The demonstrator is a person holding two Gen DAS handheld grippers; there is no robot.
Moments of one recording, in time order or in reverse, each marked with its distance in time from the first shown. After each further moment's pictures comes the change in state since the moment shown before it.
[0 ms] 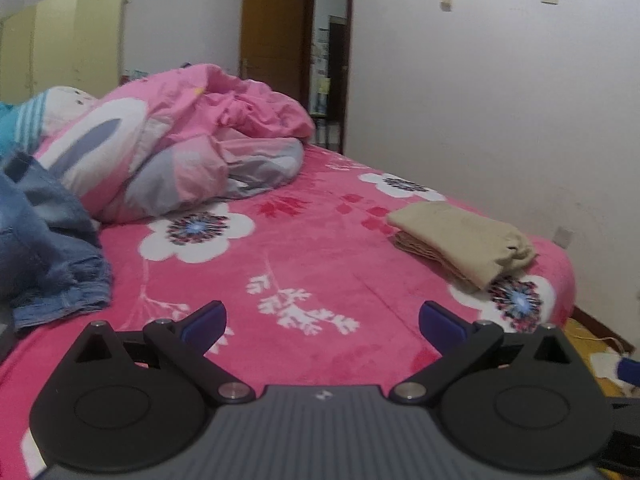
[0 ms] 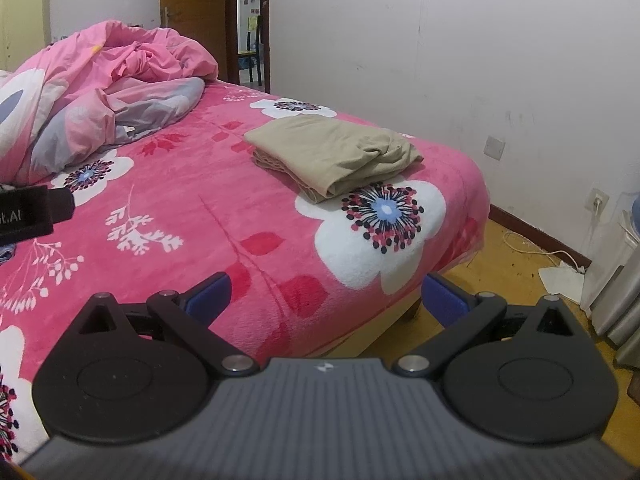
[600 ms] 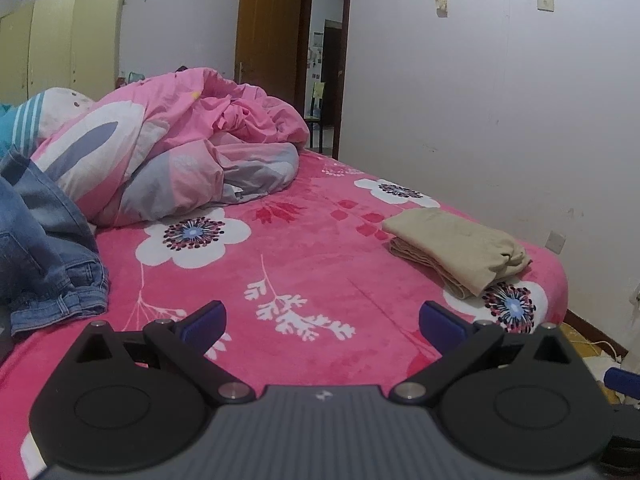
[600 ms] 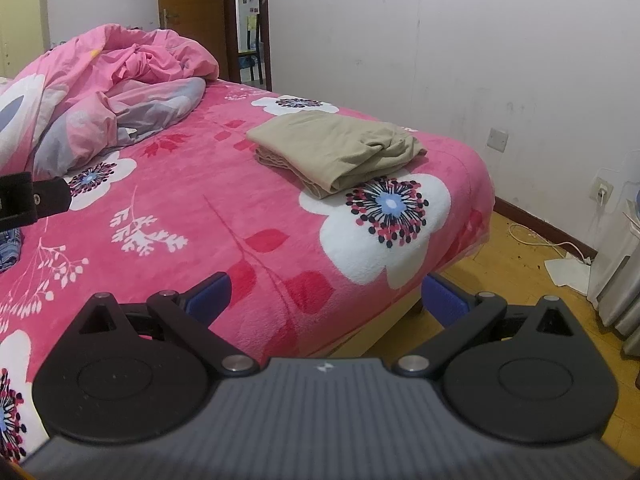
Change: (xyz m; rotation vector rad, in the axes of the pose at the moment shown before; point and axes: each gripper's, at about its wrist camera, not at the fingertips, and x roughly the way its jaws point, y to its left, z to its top) left arm -0.005 0.004 0.003 0.002 -0.024 -0.002; right arm 0.001 0.000 -0.002 0.024 0.010 0.012
